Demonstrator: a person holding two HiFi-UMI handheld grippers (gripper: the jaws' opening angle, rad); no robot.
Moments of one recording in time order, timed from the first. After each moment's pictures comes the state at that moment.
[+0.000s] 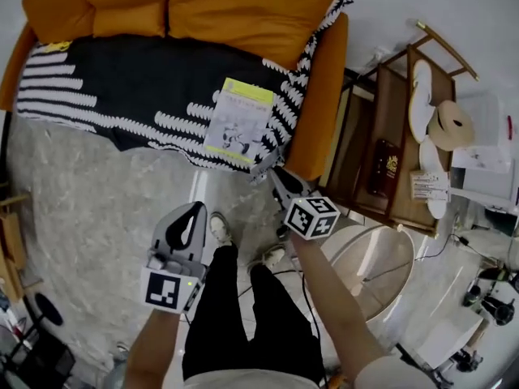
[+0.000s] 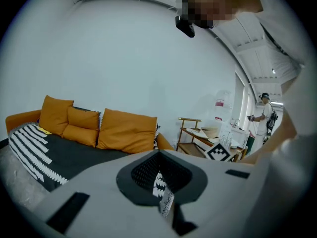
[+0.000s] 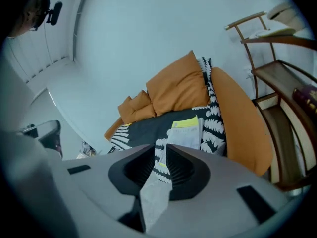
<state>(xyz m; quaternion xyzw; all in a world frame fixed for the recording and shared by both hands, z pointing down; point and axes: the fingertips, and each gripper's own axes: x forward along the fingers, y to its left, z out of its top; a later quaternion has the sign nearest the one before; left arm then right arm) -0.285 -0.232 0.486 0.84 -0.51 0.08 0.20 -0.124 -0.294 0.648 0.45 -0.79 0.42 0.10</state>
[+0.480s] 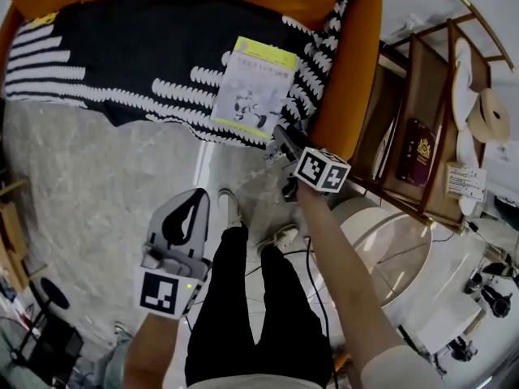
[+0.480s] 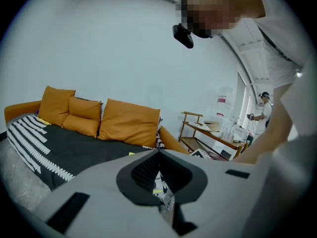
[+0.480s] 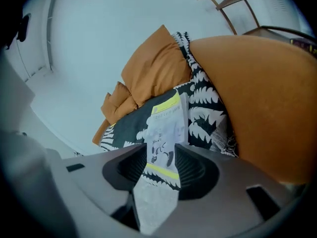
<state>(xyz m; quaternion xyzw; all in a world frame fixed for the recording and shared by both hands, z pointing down) -0.303 -0.229 0.553 0.83 -0.50 0.10 0.23 -0.133 -0.324 0.788 0.47 -0.72 0.51 0.10</state>
